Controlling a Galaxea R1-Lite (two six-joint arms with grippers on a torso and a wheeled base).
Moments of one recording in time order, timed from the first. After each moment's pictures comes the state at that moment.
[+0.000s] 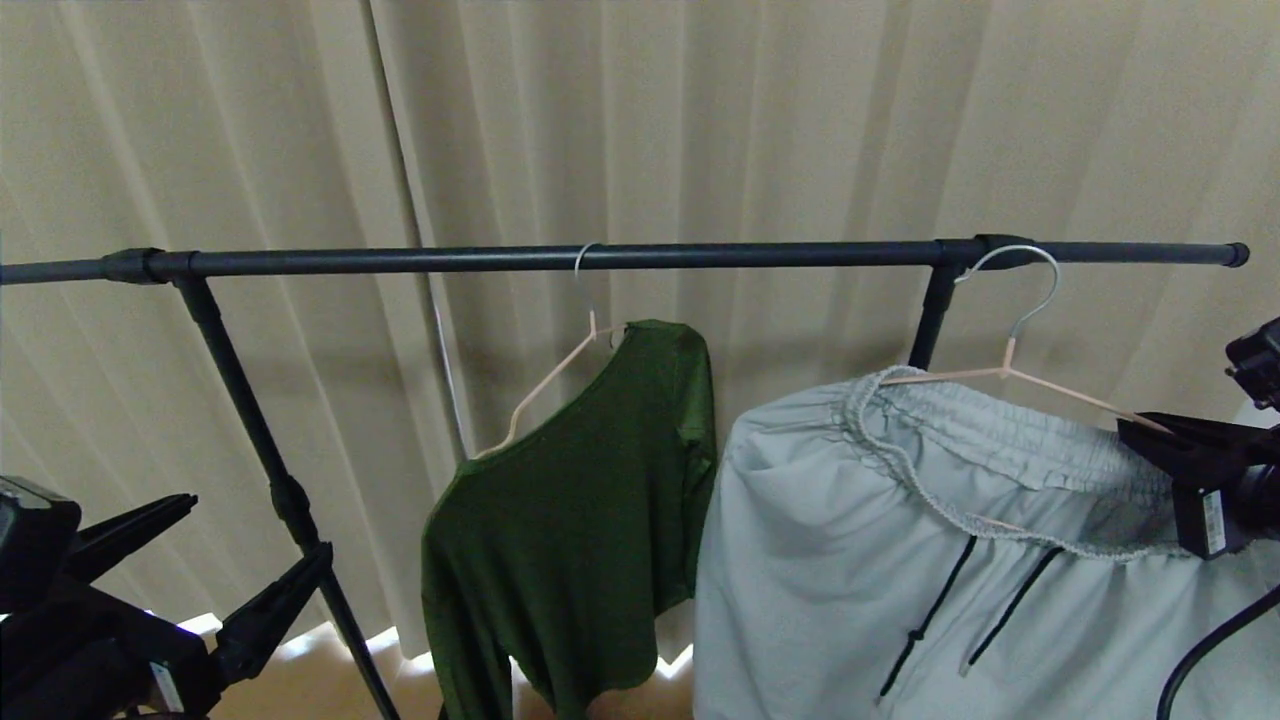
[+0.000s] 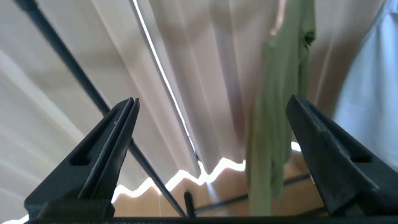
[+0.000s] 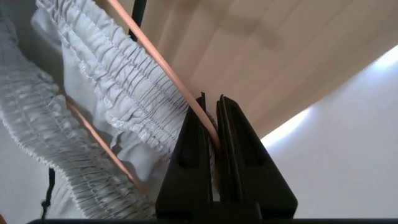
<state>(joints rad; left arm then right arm) -0.37 1.02 -0.15 -0.73 0.17 0.21 0.13 1.17 -0.56 -0.31 -0.11 -0.34</state>
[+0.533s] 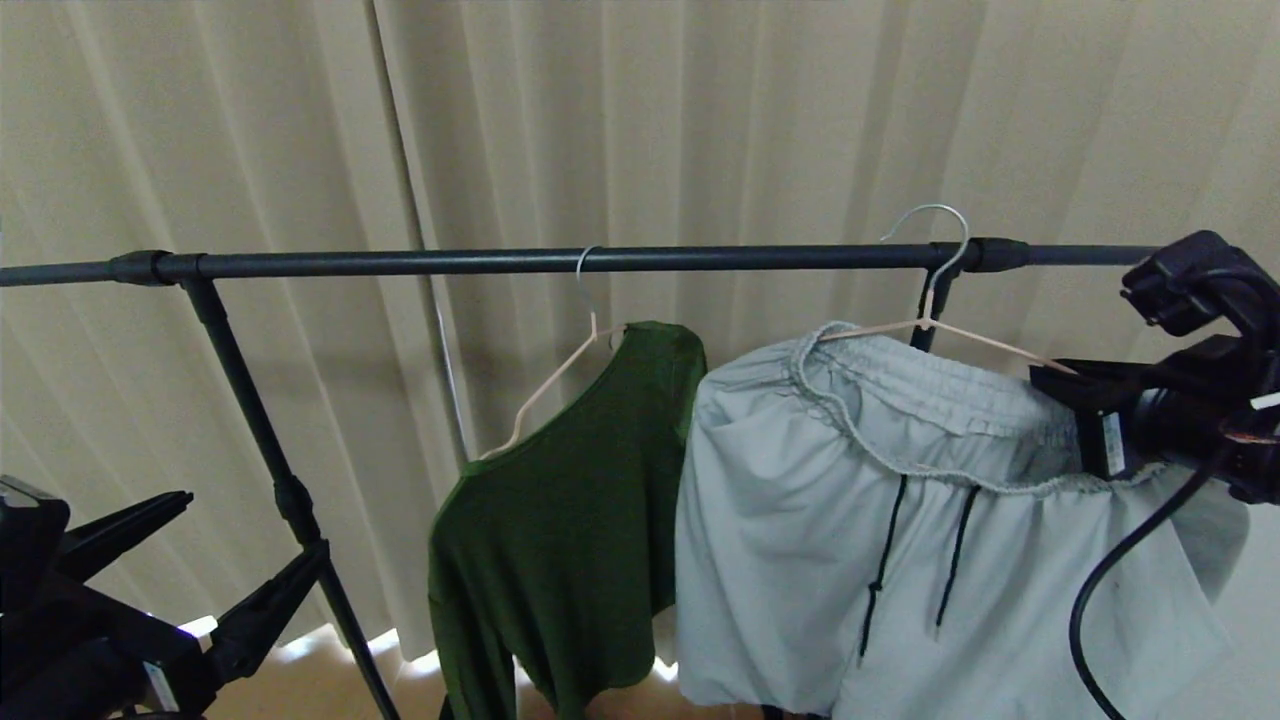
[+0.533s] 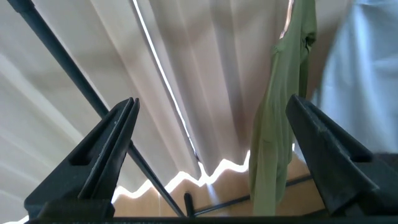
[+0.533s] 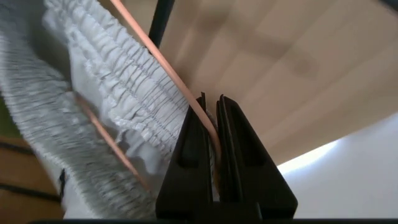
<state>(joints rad) -0.36 1.02 -0.15 -0.73 0.17 0.21 0.23 1.36 -0.75 -0.31 -0.12 -0.27</state>
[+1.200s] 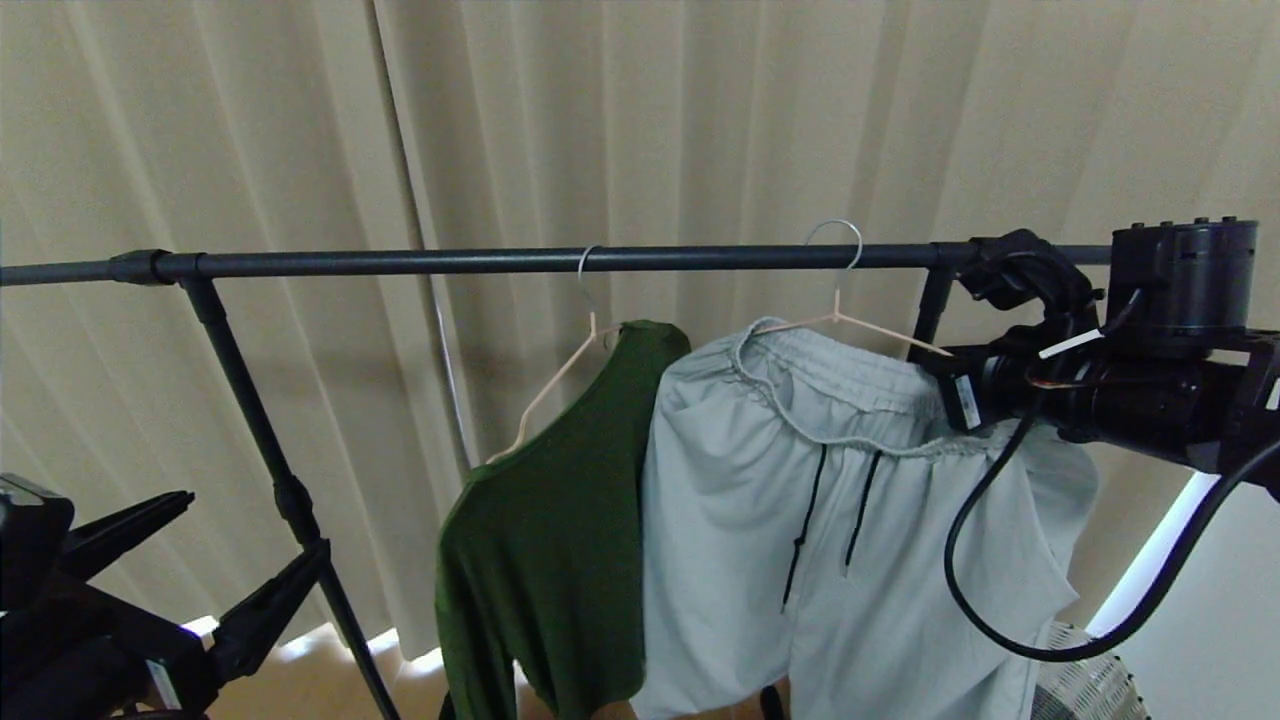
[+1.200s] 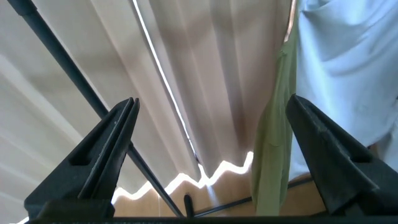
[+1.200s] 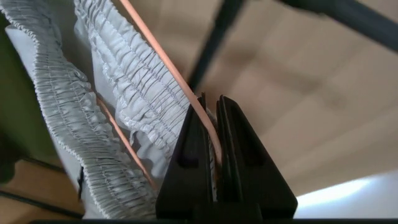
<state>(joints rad) -0.36 1.02 -0.15 -0.73 0.17 0.21 0.28 1.64 -0.95 -0.32 -0.15 -0.22</state>
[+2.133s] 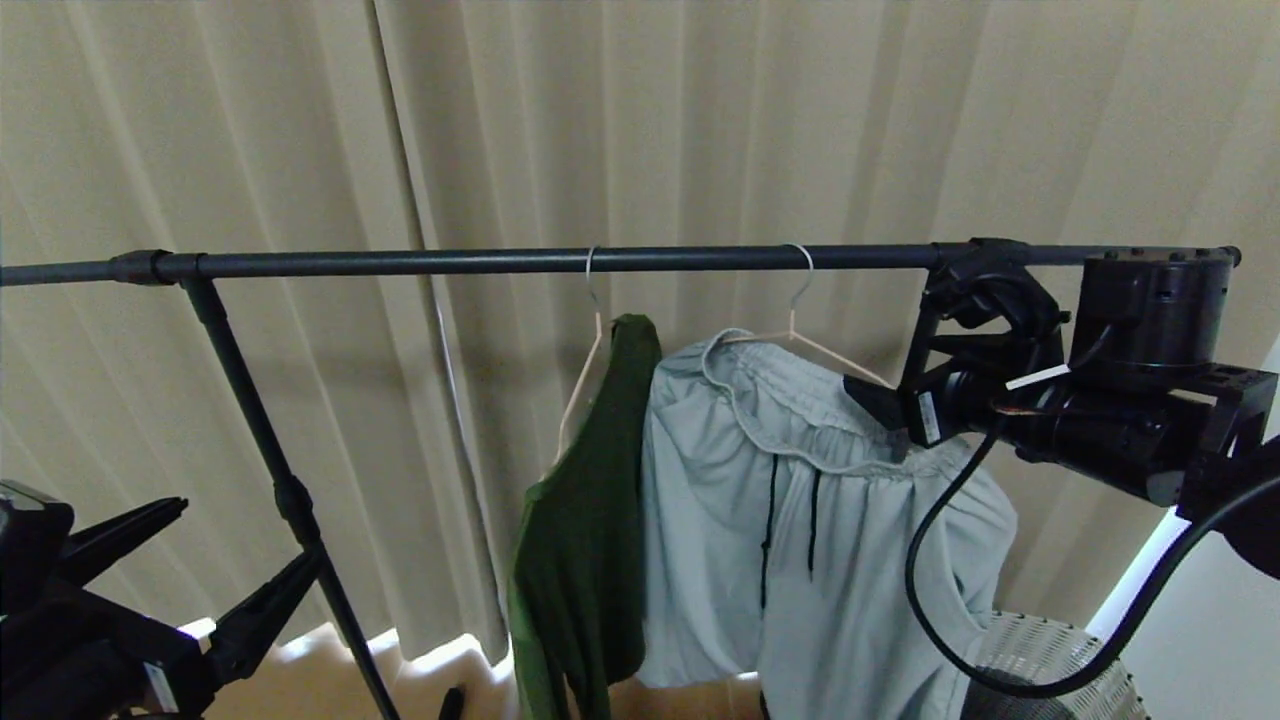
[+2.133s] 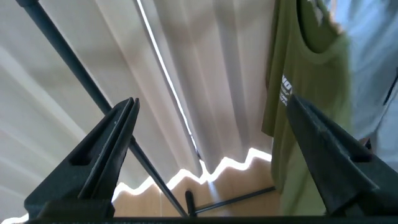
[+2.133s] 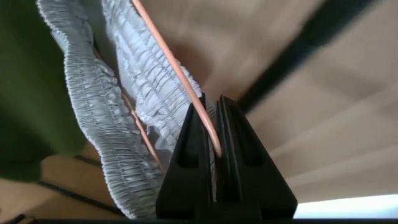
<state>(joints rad) -0.35 1.02 -0.14 -0.73 0.17 0.20 0.36 1.66 -0.85 -0.52 -0.14 -0.21</state>
